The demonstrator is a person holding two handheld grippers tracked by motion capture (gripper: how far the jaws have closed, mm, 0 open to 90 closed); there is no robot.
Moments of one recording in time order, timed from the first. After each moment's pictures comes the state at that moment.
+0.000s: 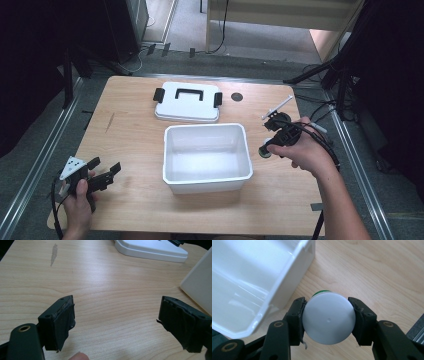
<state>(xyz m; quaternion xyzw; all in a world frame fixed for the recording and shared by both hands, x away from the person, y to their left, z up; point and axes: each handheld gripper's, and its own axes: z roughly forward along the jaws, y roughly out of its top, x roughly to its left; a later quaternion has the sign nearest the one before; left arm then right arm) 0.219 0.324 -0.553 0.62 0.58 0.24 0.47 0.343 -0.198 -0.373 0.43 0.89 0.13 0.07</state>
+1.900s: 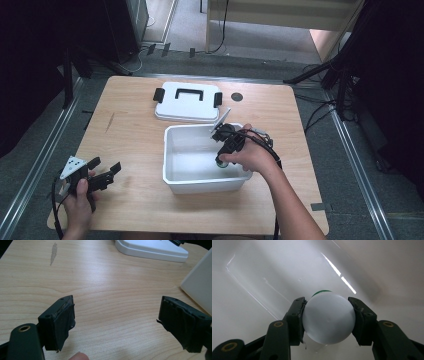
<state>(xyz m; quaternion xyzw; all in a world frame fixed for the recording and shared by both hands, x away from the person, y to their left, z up) 0.220 0.324 -0.553 0.62 0.58 0.24 0.47 0.355 -0.083 -0.444 0.34 0.93 0.10 0.00</state>
